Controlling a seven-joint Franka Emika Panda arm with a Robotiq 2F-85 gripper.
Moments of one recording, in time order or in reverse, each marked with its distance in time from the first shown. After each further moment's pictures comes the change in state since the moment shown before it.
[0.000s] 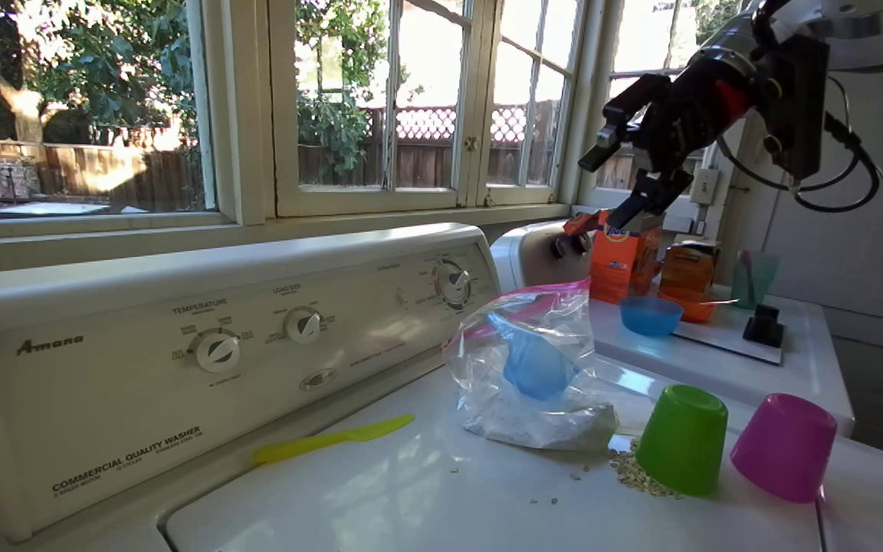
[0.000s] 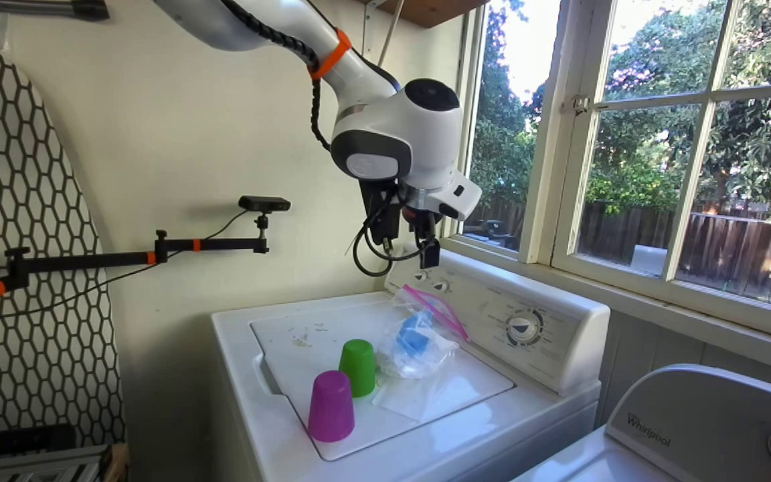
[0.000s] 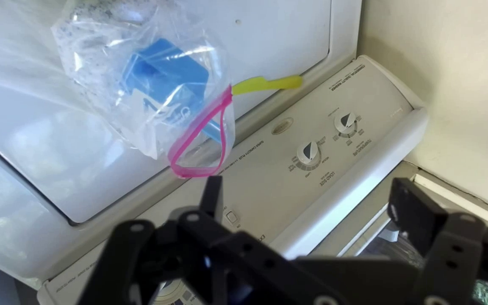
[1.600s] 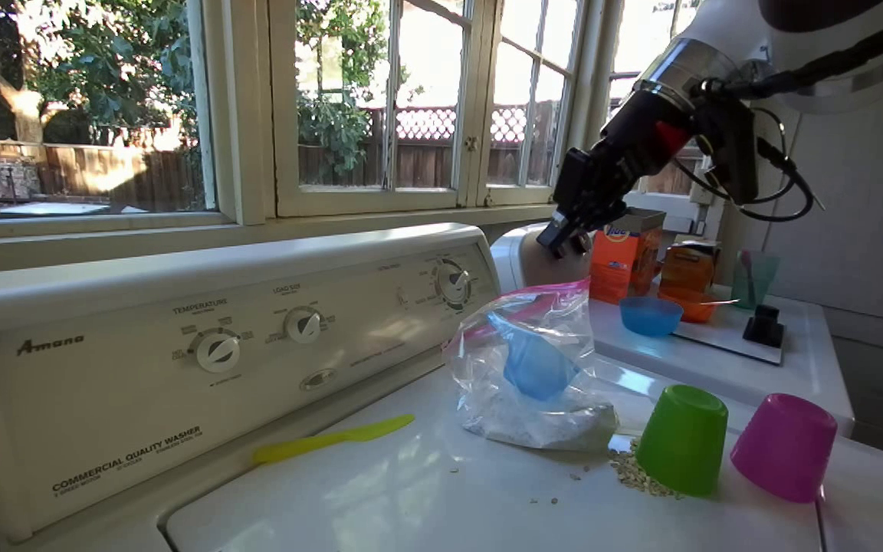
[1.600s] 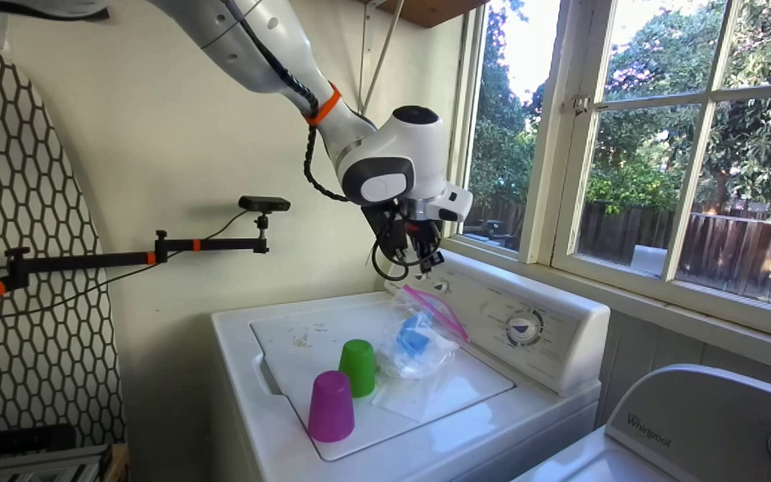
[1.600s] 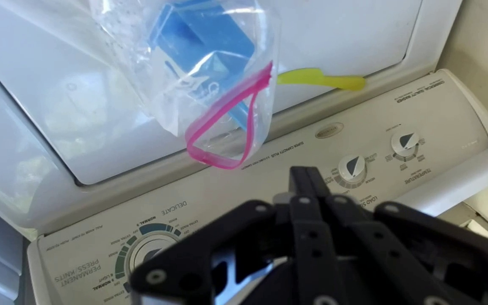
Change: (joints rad) arm 0.001 0.160 0.094 0.084 -0.399 0.191 0.195
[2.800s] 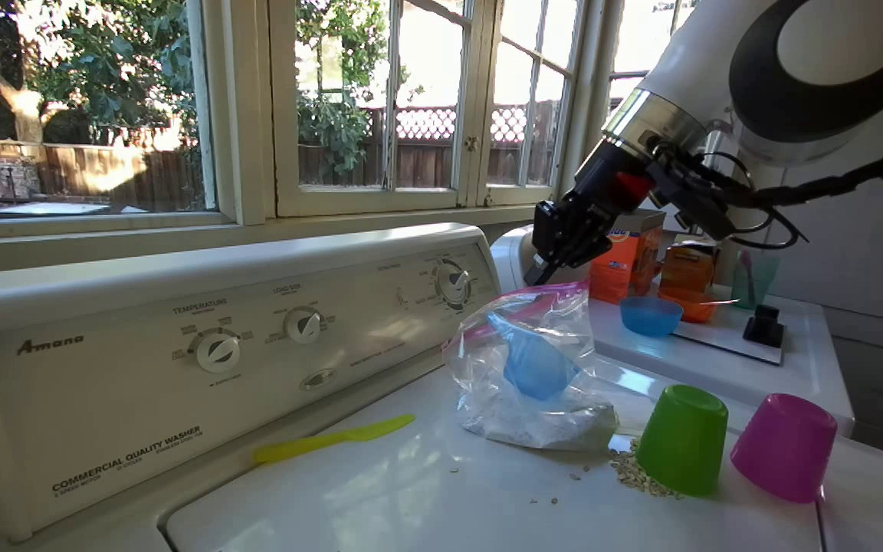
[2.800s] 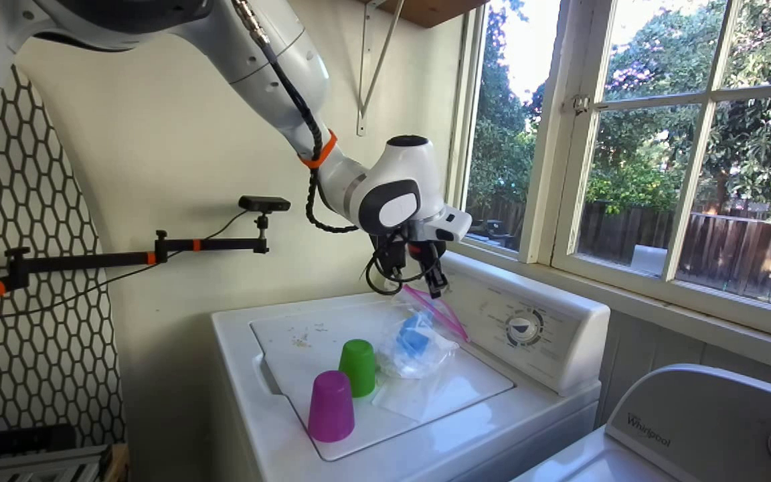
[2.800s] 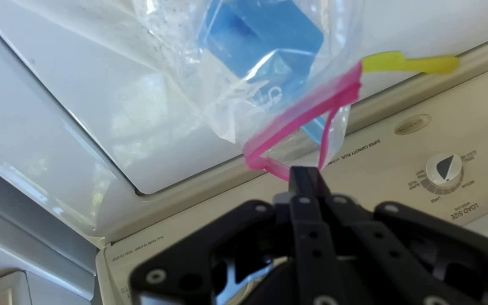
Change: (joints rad) arm 0.079 0.112 -0.086 0.027 -0.375 0.096 0.426
